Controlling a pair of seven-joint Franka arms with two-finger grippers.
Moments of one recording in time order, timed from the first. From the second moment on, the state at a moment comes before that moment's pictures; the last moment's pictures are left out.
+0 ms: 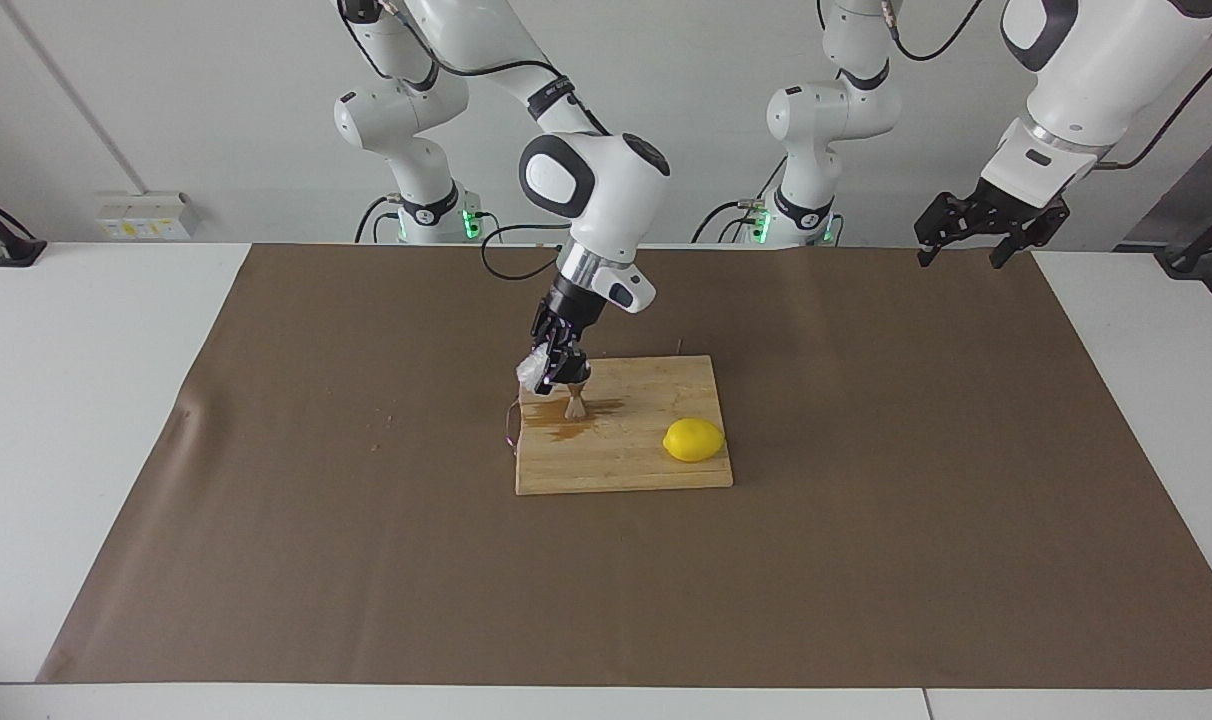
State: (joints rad) left arm 0.07 -0.07 -0.13 -1.64 -0.03 1.51 0.01; right arm 0.63 0.22 0.02 -1.86 -0.68 2.01 -0.85
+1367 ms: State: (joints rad) left arm 0.07 -0.07 -0.13 -1.64 -0.03 1.51 0.01; right arm 0.70 0.21 0.02 -1.88 -0.81 1.93 -0.87
